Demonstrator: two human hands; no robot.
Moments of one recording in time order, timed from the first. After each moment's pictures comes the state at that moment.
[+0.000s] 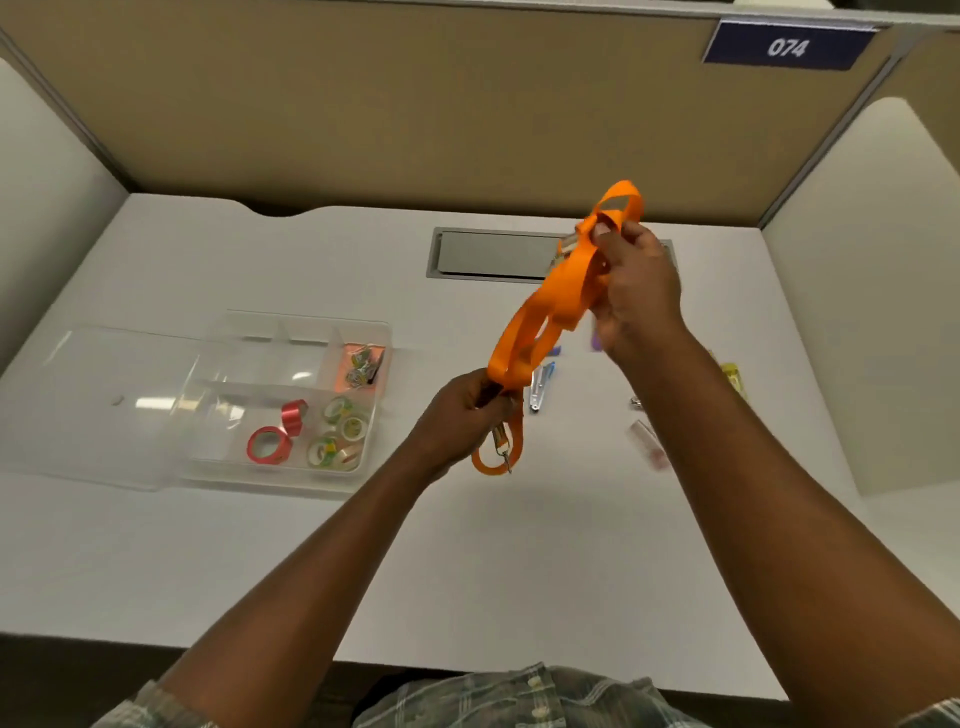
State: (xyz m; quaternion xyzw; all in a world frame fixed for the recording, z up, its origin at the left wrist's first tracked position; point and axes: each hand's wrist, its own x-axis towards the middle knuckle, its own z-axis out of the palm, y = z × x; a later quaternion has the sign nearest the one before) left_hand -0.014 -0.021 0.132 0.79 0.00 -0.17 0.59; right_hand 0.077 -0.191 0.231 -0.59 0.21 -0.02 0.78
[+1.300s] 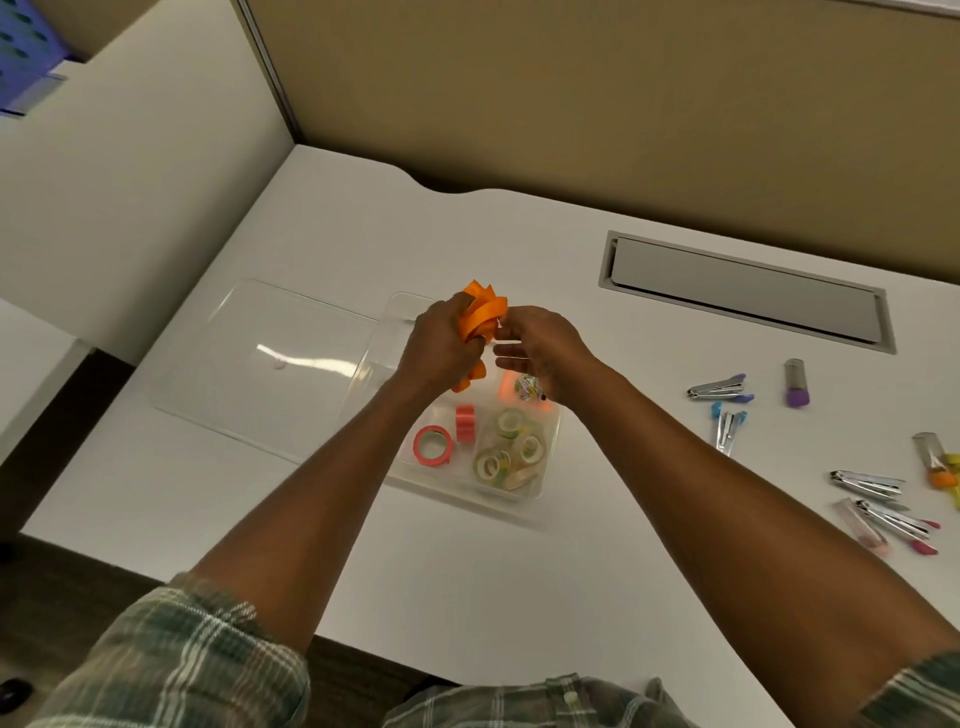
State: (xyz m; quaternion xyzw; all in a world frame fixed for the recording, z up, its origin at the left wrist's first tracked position) left_hand 0.069 0.258 0.100 0.92 0.10 0.02 0.39; right_hand 0.109 0.115 0.118 -0.68 0.12 0.31 0.65
